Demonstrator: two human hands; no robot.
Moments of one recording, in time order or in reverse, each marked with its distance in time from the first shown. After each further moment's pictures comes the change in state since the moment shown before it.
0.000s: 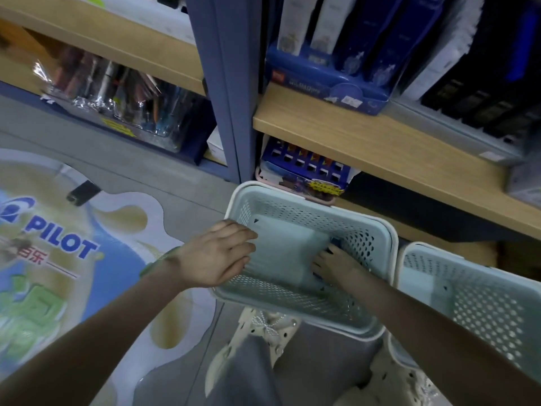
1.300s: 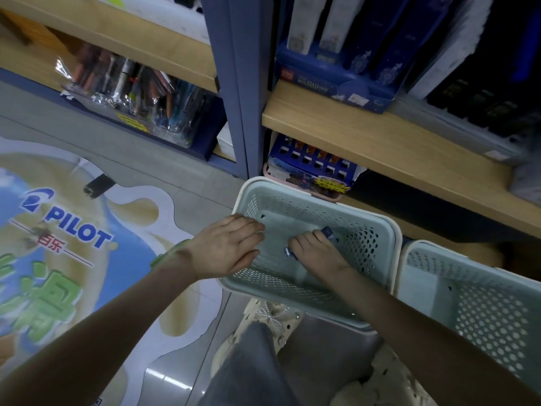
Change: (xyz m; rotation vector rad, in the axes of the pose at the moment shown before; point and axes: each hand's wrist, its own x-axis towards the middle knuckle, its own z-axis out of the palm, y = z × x) left_hand 0.002 0.008 -0.001 0.085 -0.012 -0.036; right_hand -0.009 -0.015 -0.055 0.432 0.663 0.192
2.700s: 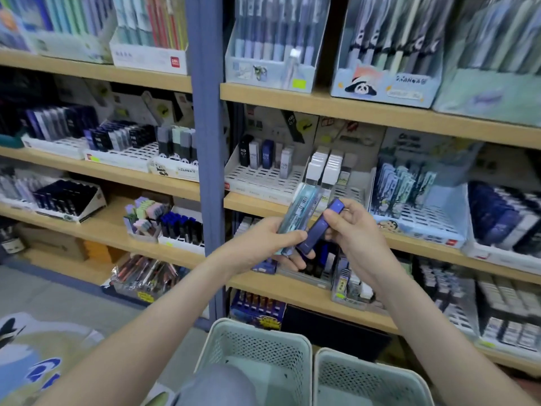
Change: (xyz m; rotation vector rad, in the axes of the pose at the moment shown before) left_hand 0.170 0.214 -0.372 -1.199 0.059 -0.303; right_hand -0.212 0.006 -0.445 1.492 1.051 0.281
